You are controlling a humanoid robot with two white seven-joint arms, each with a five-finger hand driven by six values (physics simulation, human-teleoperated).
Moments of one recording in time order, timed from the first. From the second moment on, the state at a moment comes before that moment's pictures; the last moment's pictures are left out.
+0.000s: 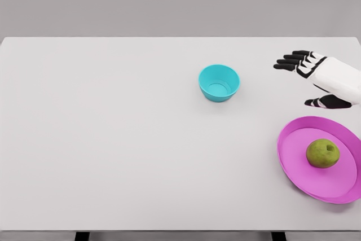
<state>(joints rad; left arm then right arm) 0.00 0.00 0.02 -0.08 -0.08 0.00 0.06 -0.25 -1.06 0.37 -1.63 0.30 -0.61 0.07</state>
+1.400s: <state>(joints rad) 0.00 0.00 0.02 -0.08 -0.08 0.00 0.06 -0.06 -1.21 0.22 -1.67 0.22 -0.61 0.61</state>
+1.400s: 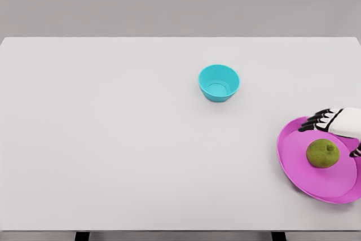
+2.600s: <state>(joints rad) 0.00 0.00 0.02 -0.08 -0.08 0.00 0.06 -0.03 -1.16 0.25 -1.63 0.23 -0.61 0.61</state>
